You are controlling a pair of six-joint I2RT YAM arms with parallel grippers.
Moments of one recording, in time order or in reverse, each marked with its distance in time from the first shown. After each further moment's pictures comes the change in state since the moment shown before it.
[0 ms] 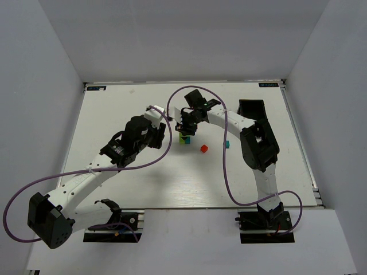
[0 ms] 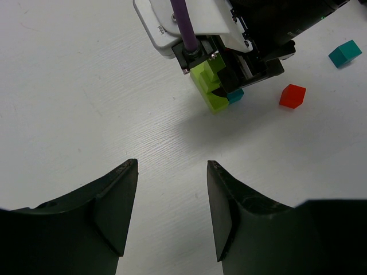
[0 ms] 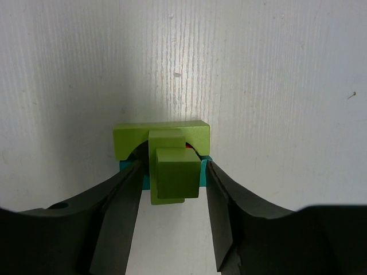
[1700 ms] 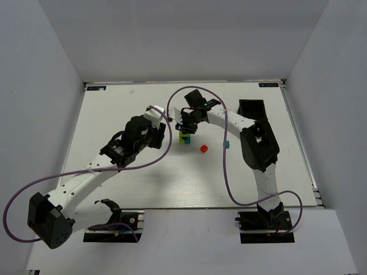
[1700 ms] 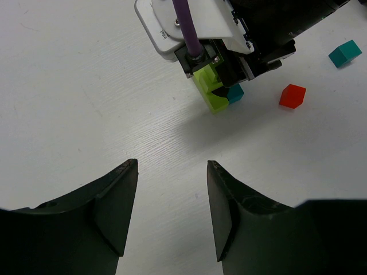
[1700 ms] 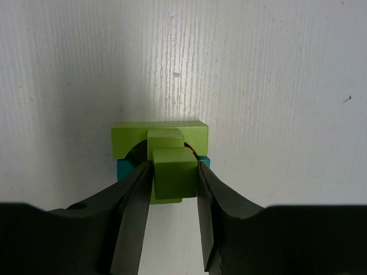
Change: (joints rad) left arm 0.000 0.000 0.000 0.000 0.000 0.000; right arm 0.000 0.000 -0.001 0.000 0.000 -0.031
